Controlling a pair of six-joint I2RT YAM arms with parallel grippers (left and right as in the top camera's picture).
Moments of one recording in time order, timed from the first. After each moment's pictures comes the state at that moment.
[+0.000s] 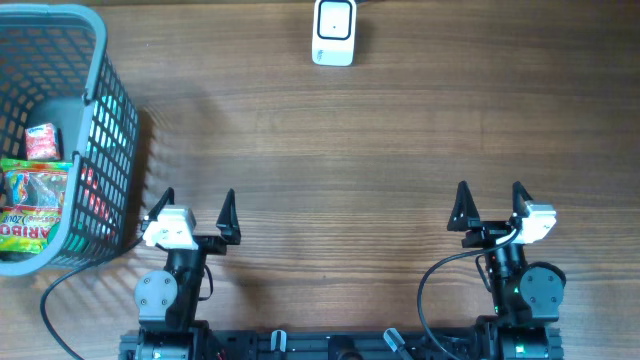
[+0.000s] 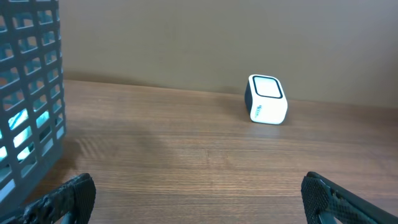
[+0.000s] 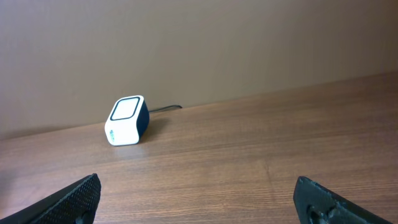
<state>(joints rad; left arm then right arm) -0.03 0.02 0.01 -0.06 0.06 -0.14 -0.01 0.02 0.01 0.00 -0.07 0.21</state>
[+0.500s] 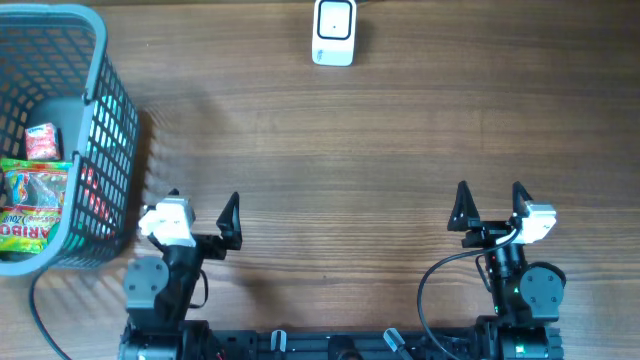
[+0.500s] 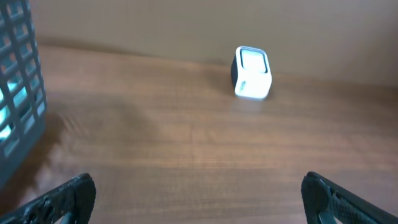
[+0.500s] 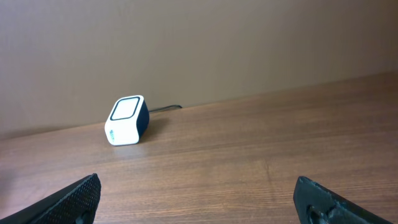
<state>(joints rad) -0.03 0.19 0.24 -0.29 0.13 -0.17 -0.01 0.02 0.01 0.00 -0.07 0.21</state>
